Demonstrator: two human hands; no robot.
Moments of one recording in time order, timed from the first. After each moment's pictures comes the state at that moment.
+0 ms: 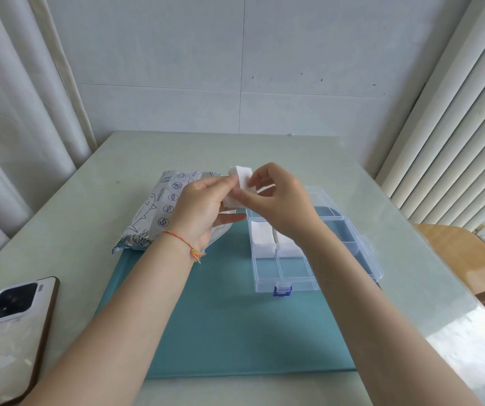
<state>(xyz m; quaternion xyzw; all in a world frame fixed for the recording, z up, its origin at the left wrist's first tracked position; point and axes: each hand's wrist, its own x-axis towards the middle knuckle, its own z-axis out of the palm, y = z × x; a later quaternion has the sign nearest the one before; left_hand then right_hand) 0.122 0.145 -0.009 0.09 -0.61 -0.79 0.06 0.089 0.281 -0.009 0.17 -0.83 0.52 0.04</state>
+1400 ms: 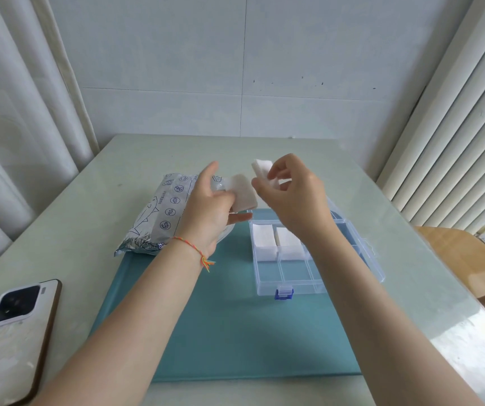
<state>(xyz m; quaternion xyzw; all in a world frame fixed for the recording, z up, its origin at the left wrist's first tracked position) 0.120 0.152 -0.014 0.10 -0.62 -0.77 0.10 0.094 0.288 0.005 0.13 -0.86 0.46 0.15</state>
